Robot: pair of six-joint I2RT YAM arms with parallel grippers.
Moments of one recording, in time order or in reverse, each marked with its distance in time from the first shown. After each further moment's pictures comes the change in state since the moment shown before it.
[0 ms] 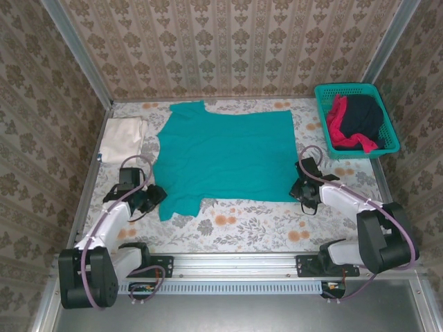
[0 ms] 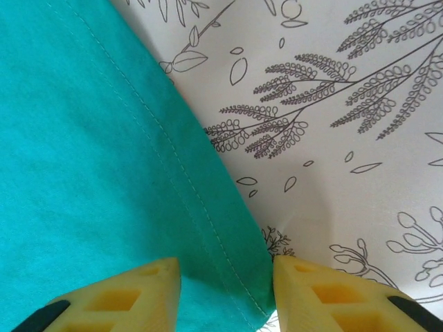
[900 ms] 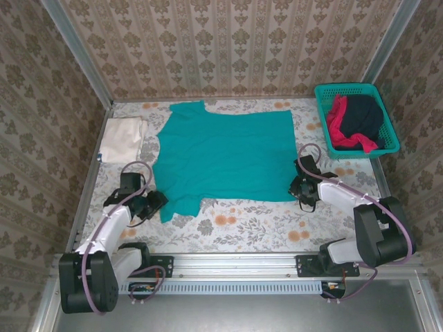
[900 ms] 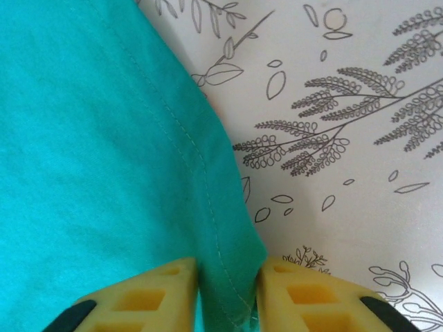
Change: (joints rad) left arm 0.000 -0.027 -0.031 -0.065 -0.040 -0.011; right arm -0.002 0.041 0.021 0.036 -0.023 0.008
